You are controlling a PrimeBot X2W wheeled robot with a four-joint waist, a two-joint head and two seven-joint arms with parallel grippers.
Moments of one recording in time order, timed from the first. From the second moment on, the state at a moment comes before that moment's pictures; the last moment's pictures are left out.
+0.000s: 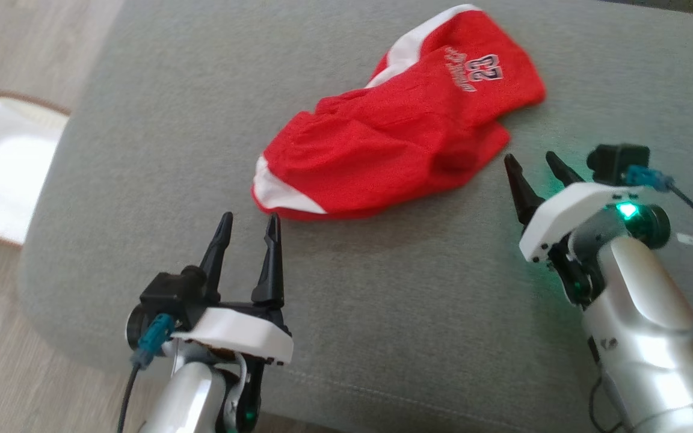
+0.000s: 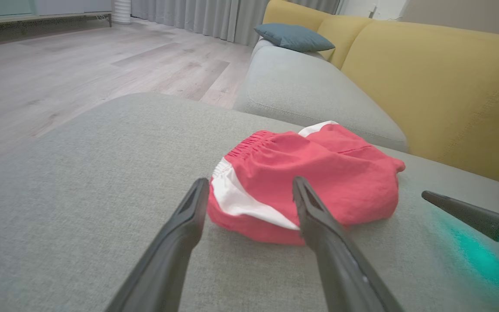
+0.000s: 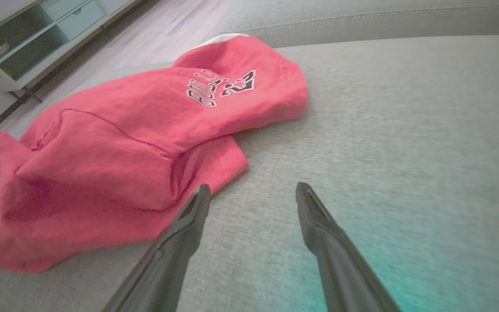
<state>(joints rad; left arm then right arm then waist) -0.13 0.04 -0.39 0.14 -0.34 0.14 -0.26 -0.57 -0.11 0.16 0.74 0.32 0.13 0.09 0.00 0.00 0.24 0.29</state>
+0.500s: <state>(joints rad) -0.15 0.04 -0.42 0.12 -0.36 0.16 -0.26 -0.73 -0.15 0.25 0.93 0.32 0.13 0.07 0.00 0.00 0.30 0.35</state>
